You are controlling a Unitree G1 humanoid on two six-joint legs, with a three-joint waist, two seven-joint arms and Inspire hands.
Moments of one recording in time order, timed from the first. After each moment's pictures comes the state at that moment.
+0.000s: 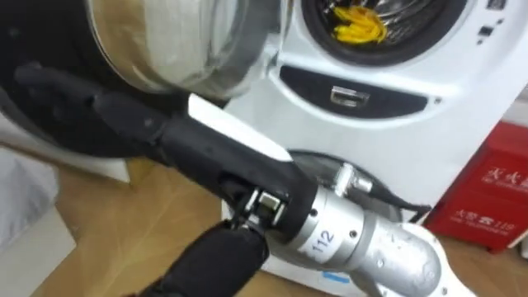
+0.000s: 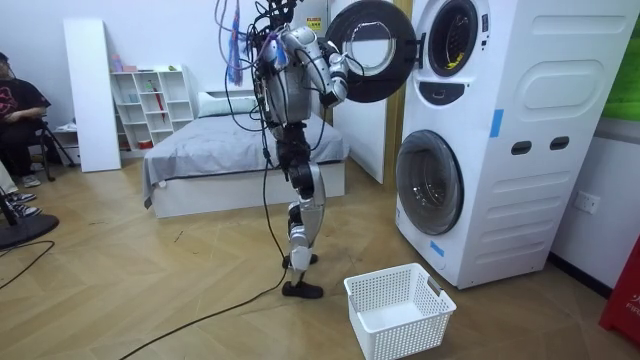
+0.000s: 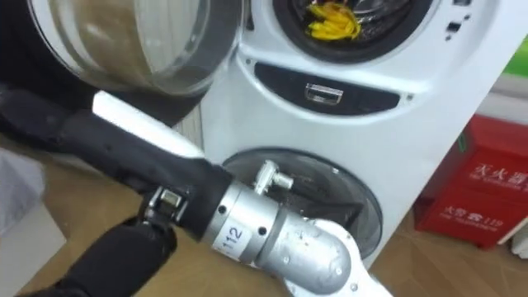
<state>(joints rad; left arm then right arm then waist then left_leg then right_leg) 0.09 0.28 -0.04 1.15 0.09 0.02 0.09 -0.34 -0.27 0.52 -0.52 0.19 0.09 0.43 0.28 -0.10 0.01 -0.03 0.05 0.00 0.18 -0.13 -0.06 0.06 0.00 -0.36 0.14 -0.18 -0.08</state>
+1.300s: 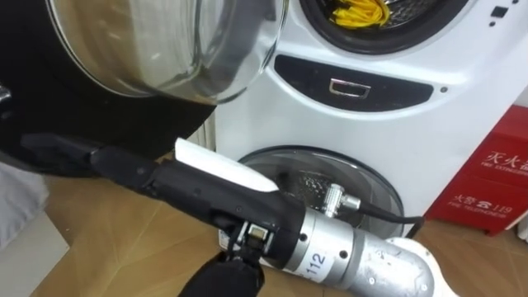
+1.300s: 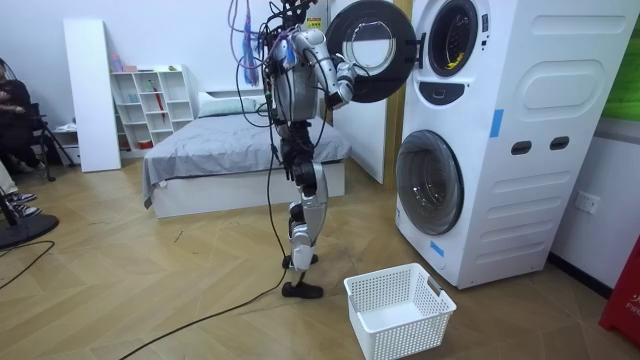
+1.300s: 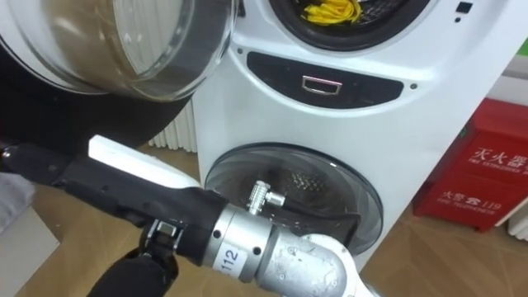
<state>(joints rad) 0.08 0.28 -0.04 1.20 0.09 0.02 0.11 -0.31 -0.31 0.54 -0.52 0.15 0.09 0.46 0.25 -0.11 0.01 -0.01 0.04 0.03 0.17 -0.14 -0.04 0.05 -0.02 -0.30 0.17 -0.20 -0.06</state>
